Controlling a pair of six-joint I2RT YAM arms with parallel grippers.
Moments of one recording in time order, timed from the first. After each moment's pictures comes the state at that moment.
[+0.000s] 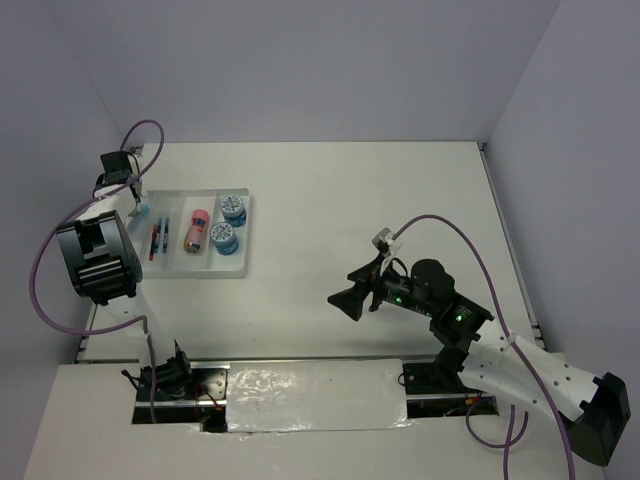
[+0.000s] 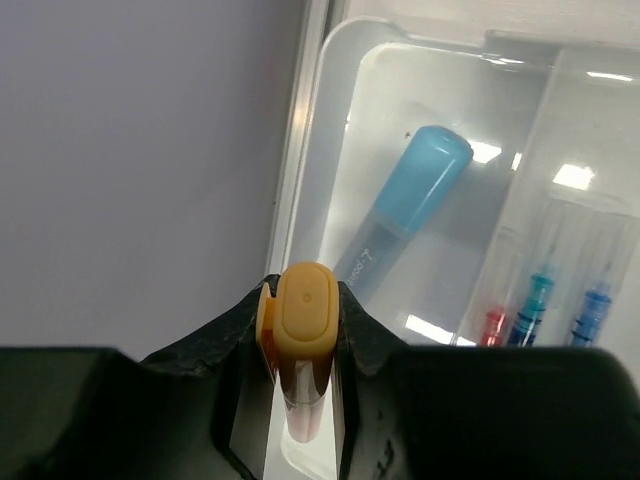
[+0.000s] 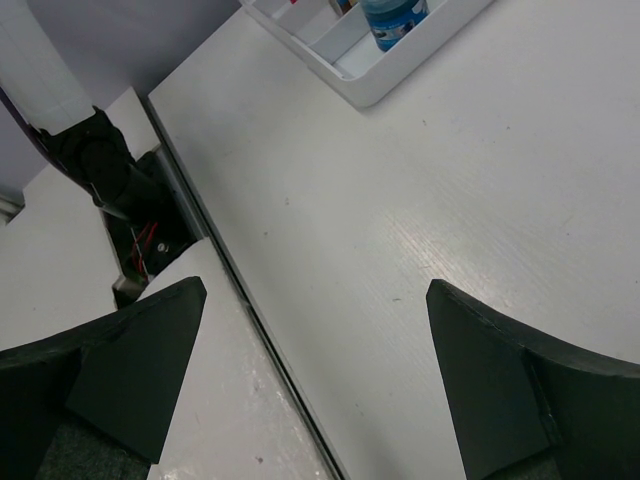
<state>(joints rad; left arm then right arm) 0.37 1.94 1.40 -0.30 -0.30 0.35 0.79 0.66 0.43 0.04 -0.27 0.39</state>
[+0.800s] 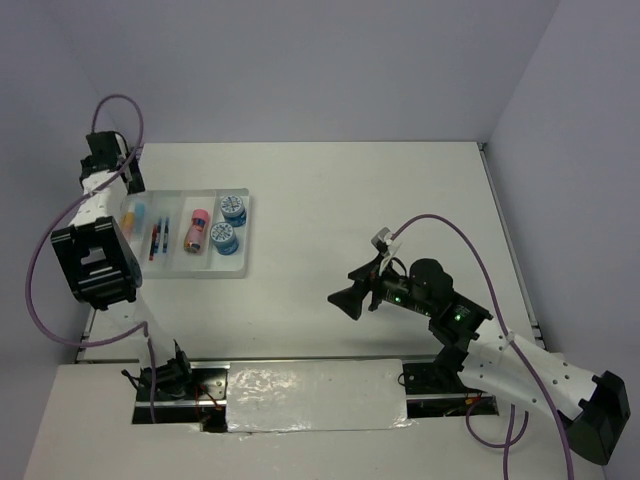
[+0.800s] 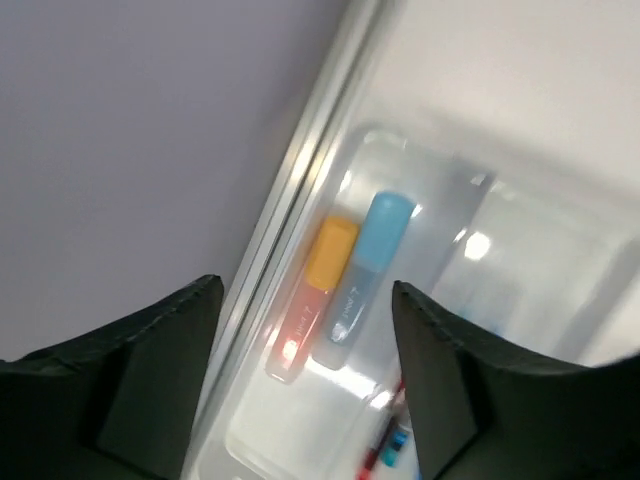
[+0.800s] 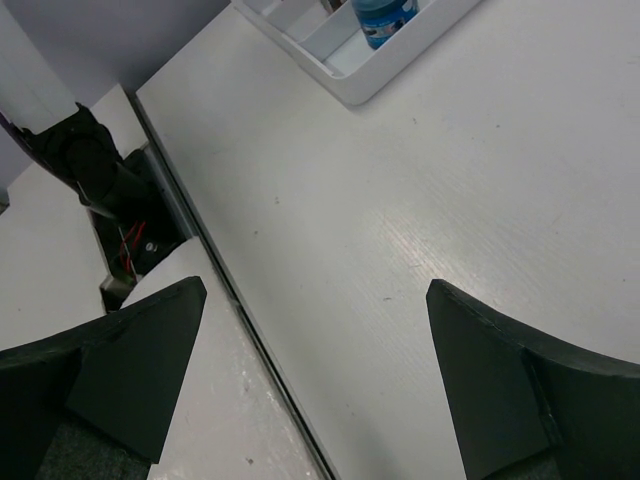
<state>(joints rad) 0.37 1.92 1.50 -0.37 -0.27 0.14 0.79 0.67 0.43 0.04 -0.26 0.38</state>
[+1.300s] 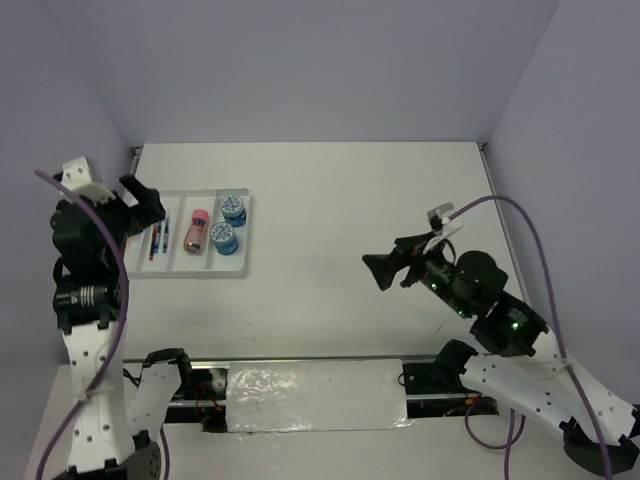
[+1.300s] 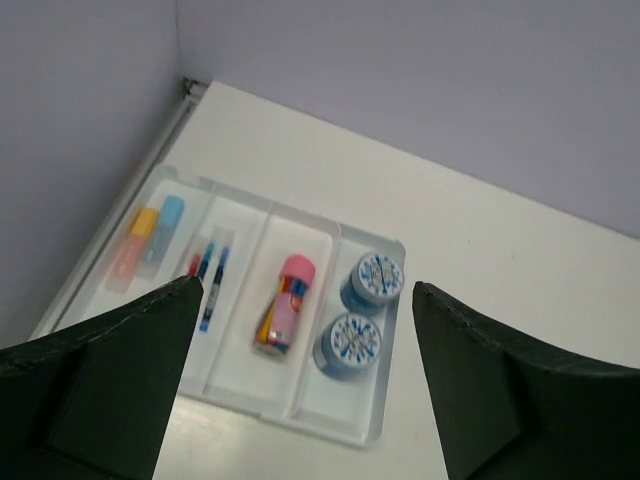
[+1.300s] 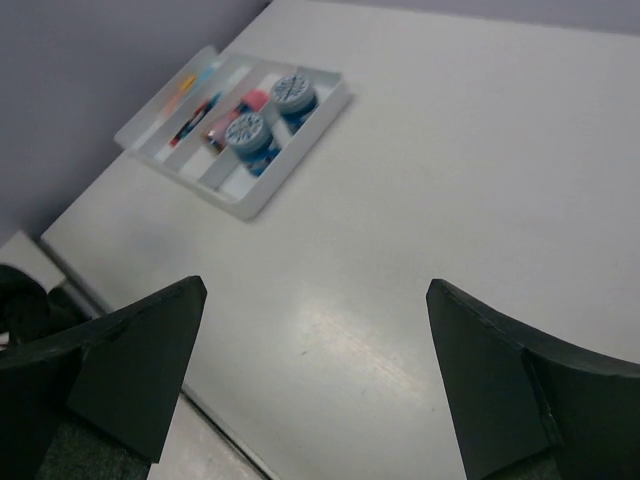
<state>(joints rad) 0.19 0.83 1.16 -0.48 -0.04 -0.27 0.79 0.52 0.69 -0.30 0.09 0.33</state>
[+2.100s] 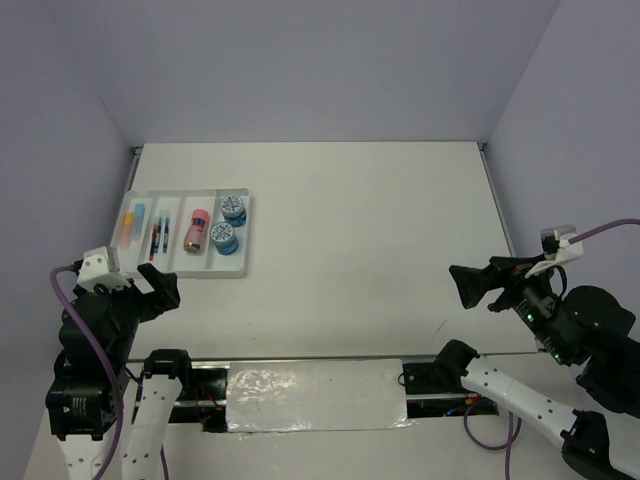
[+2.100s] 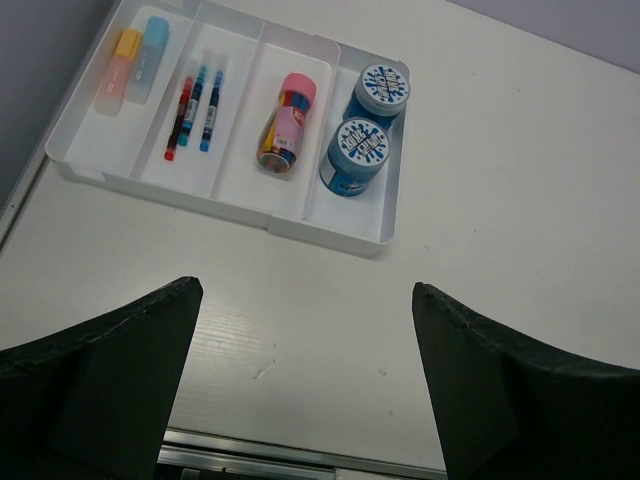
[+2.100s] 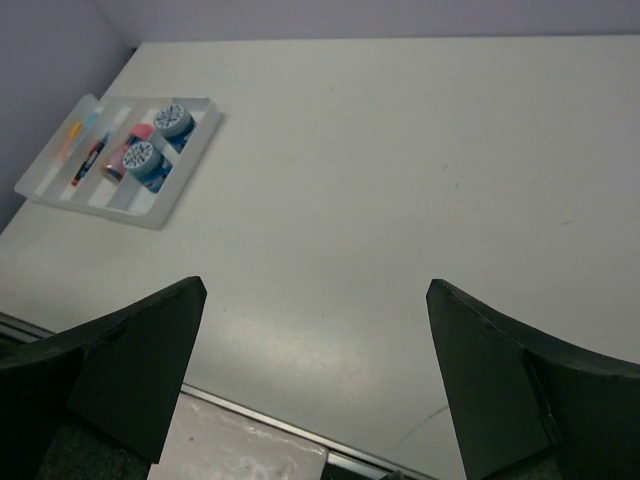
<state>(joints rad) 0.03 0.28 0.98 -1.02 -0.09 -0.30 0.79 0.42 1.33 -1.08 0.45 0.33</state>
